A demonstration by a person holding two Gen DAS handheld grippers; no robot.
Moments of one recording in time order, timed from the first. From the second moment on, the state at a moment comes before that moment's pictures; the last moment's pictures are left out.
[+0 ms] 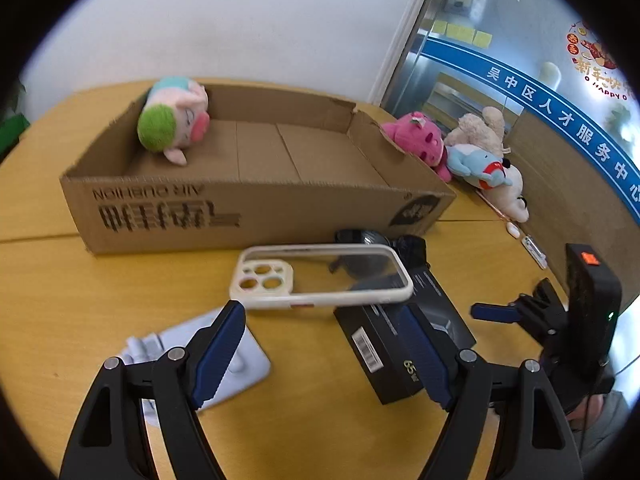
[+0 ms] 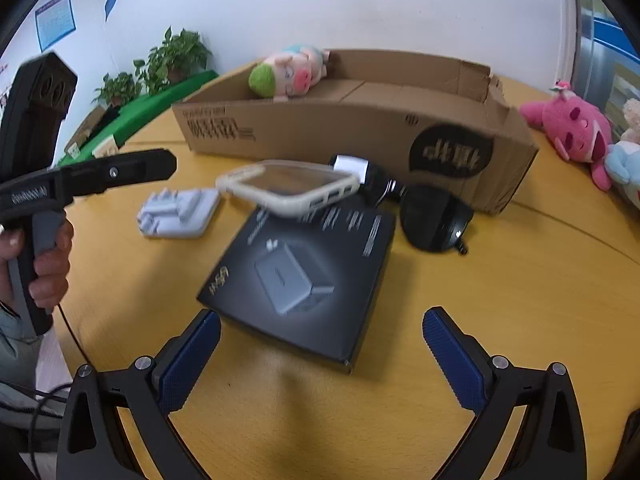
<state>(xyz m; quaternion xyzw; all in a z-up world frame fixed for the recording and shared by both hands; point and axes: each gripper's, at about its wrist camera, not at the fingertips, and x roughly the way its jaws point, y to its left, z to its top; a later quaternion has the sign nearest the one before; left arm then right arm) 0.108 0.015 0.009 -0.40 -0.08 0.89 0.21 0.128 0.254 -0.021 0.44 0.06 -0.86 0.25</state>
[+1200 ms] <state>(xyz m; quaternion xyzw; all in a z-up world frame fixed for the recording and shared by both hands) 0.119 0.060 -0.056 -0.53 -0.13 0.76 0.35 0.181 0.236 -0.037 0.43 0.15 -0.82 0.35</state>
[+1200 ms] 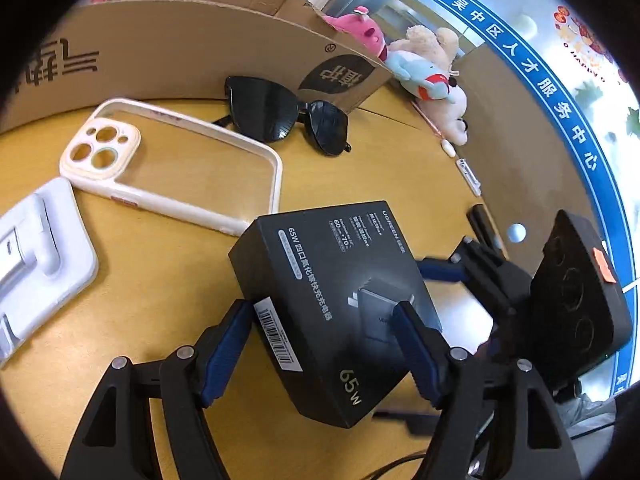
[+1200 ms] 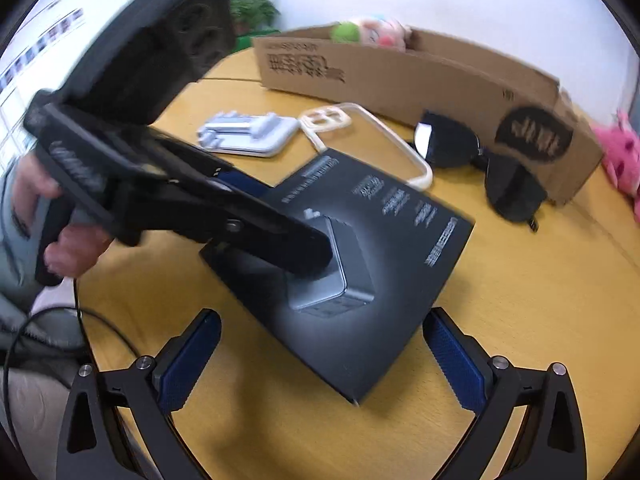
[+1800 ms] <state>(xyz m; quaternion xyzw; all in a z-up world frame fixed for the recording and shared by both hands) 0.132 0.040 0.033 -0.41 -0.12 0.85 0.32 0.164 0.220 0.009 0.38 0.14 -0.86 0.30</state>
